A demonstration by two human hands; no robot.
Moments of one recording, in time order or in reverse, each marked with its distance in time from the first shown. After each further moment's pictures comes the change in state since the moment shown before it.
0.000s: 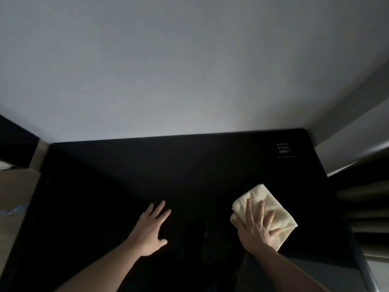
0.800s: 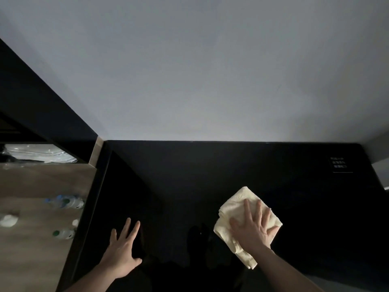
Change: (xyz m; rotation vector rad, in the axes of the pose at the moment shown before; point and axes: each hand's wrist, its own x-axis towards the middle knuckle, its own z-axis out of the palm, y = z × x) left_hand -0.109 -0.230 0.040 -0.284 0.000 -0.385; right_hand -0.033 -0.188 0.069 -0.022 0.024 -0.085
